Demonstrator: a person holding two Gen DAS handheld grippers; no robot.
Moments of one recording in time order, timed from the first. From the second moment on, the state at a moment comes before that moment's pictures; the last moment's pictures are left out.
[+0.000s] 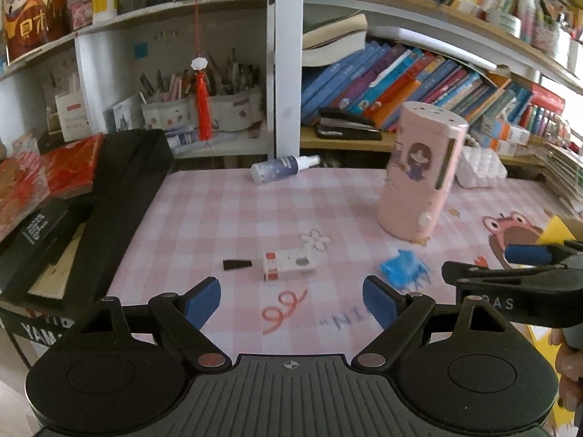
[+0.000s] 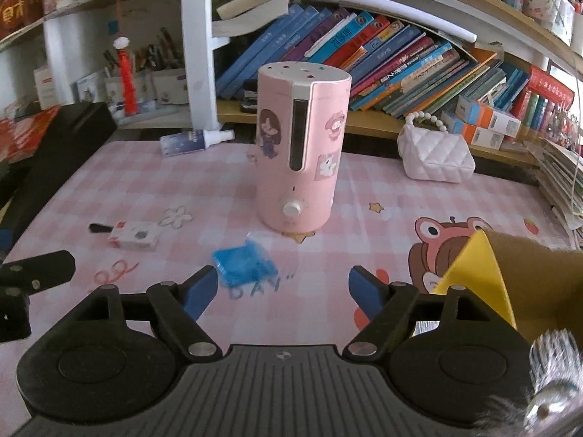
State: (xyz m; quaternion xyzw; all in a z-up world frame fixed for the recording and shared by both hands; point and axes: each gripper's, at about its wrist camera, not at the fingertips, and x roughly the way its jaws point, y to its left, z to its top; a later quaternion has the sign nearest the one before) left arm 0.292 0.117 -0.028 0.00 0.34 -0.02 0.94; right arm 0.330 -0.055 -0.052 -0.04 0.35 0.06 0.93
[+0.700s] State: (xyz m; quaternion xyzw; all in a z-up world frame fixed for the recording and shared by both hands) left arm 0.378 0.112 -0.079 -0.01 0.38 0.01 0.93; right arm 0.384 -0.035 -0.103 -0.05 0.39 0.08 0.92
